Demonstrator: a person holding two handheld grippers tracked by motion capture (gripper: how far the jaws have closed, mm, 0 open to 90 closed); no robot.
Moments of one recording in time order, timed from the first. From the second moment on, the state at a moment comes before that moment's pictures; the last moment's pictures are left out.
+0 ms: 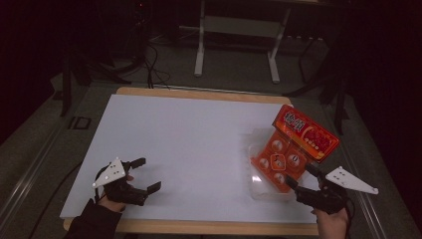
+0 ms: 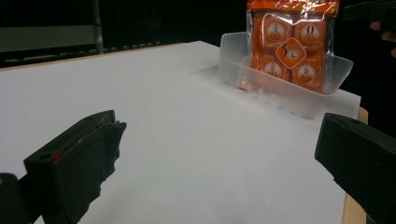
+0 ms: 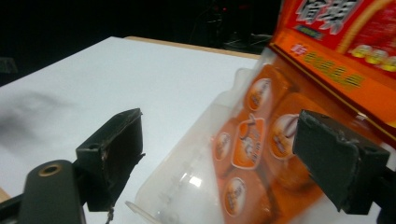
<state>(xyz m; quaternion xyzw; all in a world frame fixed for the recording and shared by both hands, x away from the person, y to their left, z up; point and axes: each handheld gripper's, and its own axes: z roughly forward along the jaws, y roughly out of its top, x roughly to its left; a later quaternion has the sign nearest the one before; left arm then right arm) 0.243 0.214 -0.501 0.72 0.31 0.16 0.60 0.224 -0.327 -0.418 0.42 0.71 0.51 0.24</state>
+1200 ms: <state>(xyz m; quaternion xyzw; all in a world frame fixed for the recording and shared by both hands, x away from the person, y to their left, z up) 0.242 0.214 -0.501 0.72 0.30 0.15 0.60 0.250 -0.244 -0.421 0.29 0.76 0.54 0.19</state>
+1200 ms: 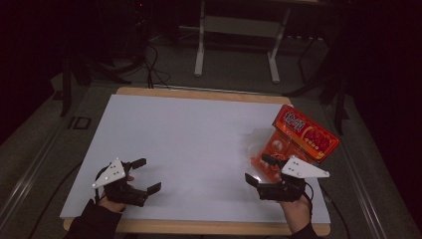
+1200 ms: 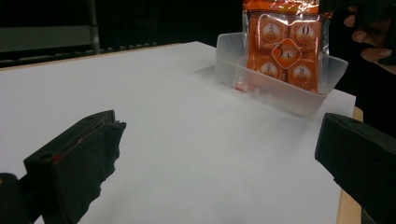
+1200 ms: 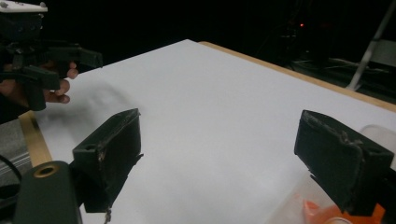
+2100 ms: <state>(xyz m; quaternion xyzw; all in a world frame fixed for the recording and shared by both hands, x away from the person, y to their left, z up) 0.238 0.212 -0.502 0.73 0.29 0.15 0.60 0.243 -0.224 -0.453 0.25 0.79 0.54 0.16</state>
